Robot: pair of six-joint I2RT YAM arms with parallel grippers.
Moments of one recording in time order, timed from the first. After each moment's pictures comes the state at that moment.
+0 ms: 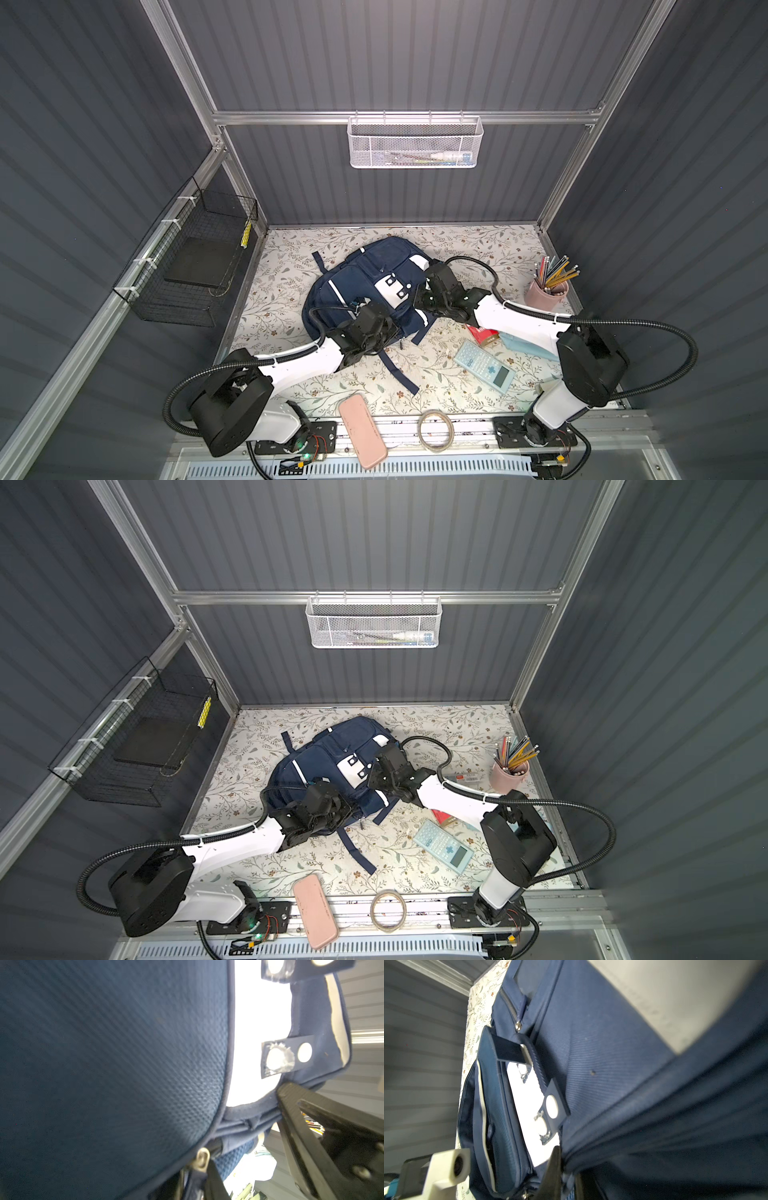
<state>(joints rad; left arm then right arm) -0.82 1.37 0.63 0.06 -0.06 -1.37 0.72 1.63 1.05 -0.17 -0.01 0.84</state>
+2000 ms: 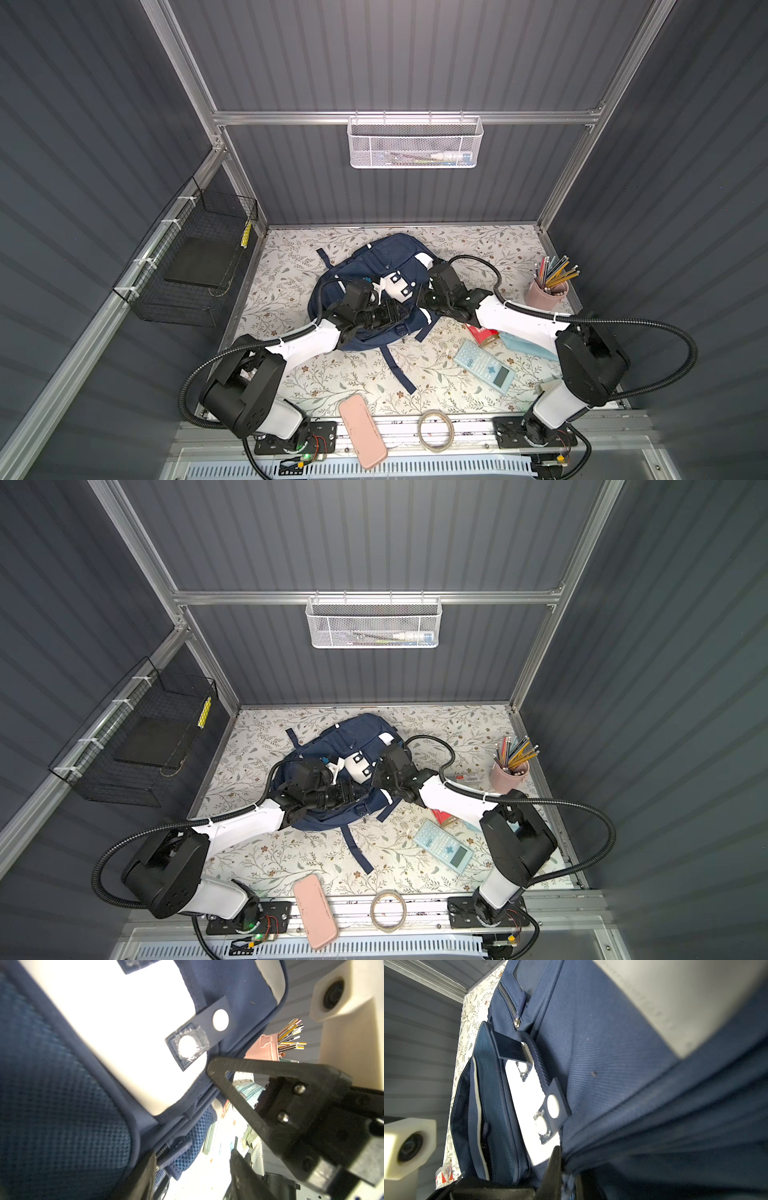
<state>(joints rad) -0.62 1.47 0.72 0.14 0.47 -0.86 0.71 1.63 1.03 -0.13 0.01 0.82</state>
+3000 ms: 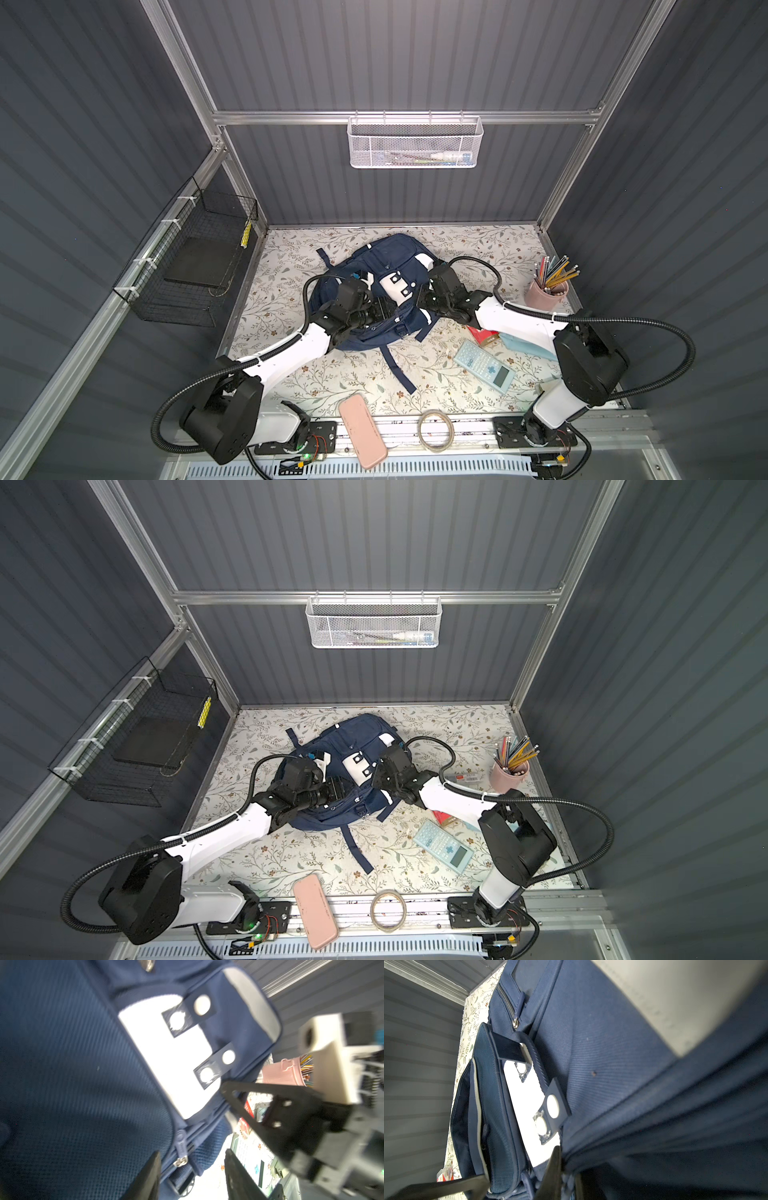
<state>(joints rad) -0.62 1.34 0.70 0.00 0.24 -0.78 0.71 1.63 1.00 -0.09 0.01 0.83</state>
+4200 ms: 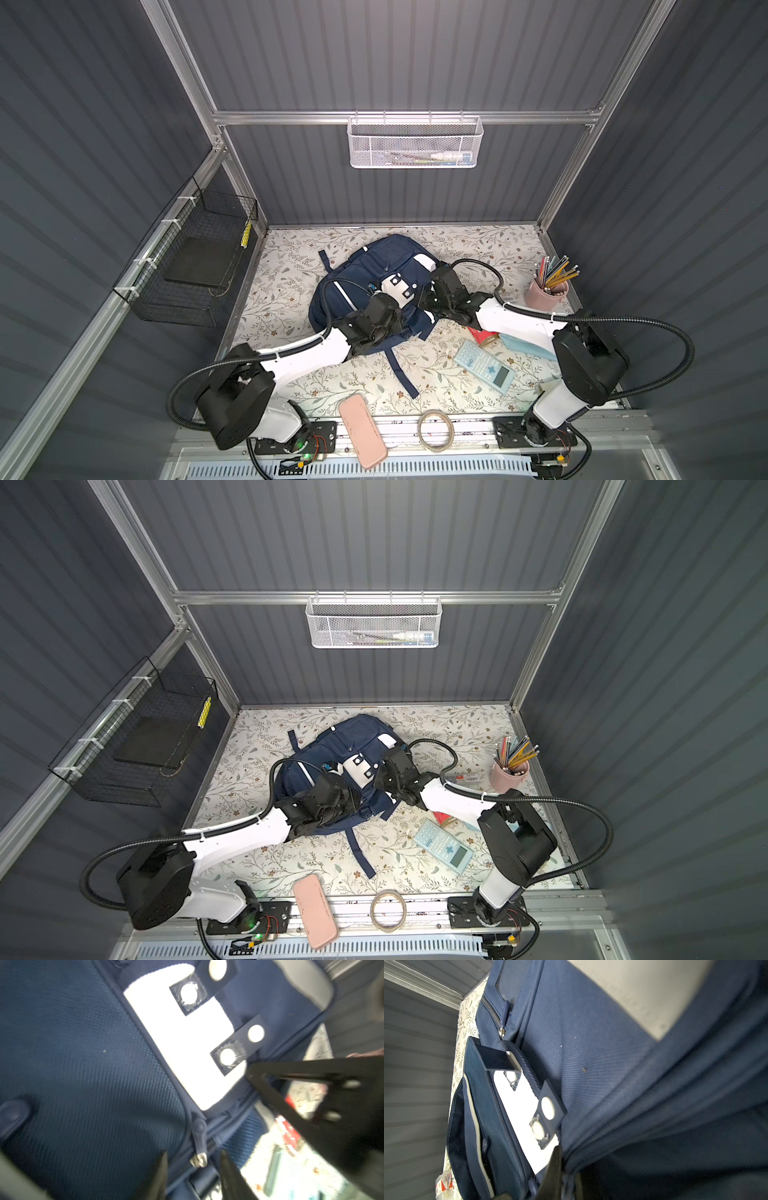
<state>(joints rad) -0.86 1.37 0.78 -0.13 -0.18 -0.83 0.70 1.63 0.98 -0.07 0.01 0.86</state>
